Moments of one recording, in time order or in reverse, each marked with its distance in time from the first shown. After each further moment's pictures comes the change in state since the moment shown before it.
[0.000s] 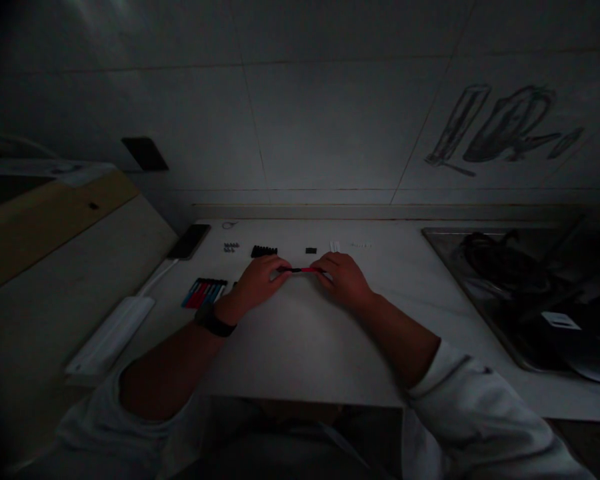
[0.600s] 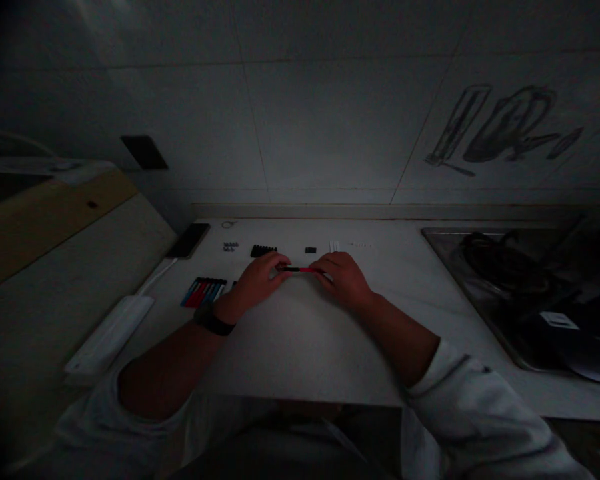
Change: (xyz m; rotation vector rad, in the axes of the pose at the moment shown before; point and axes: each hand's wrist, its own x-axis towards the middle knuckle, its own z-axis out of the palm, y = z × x) left_hand -0.001 -0.003 0.003 -0.095 0.036 -0.015; right_hand 0.000 -0.002 -0.001 0.006 0.052 -0.061
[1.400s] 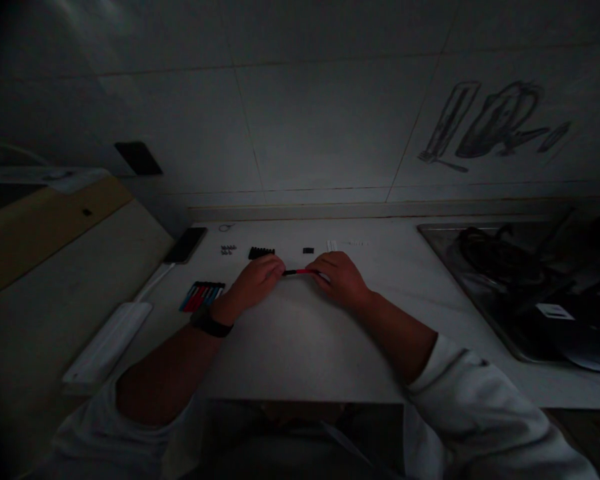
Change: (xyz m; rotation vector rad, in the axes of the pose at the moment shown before) left_hand 0.002 0.001 -0.006 -0.014 -0.062 0.042; right_hand 0.000 -0.003 -0.001 -0.005 -0.006 0.008
